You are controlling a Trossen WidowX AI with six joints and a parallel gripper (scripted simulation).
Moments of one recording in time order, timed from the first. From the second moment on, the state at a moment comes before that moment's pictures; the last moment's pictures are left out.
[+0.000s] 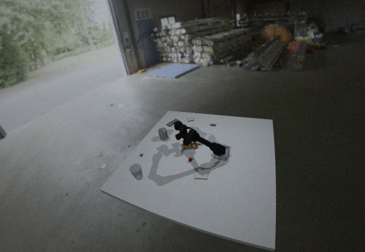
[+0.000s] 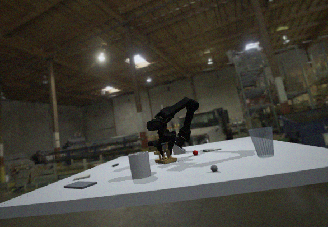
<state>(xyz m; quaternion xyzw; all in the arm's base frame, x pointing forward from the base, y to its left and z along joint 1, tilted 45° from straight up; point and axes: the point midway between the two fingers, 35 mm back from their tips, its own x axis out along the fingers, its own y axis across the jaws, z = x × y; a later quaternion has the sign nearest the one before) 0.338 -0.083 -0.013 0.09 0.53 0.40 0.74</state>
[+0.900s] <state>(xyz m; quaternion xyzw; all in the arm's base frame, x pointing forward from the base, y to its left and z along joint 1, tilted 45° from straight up) 0.332 -0.115 0.017 0.26 0.61 0.27 0.70</state>
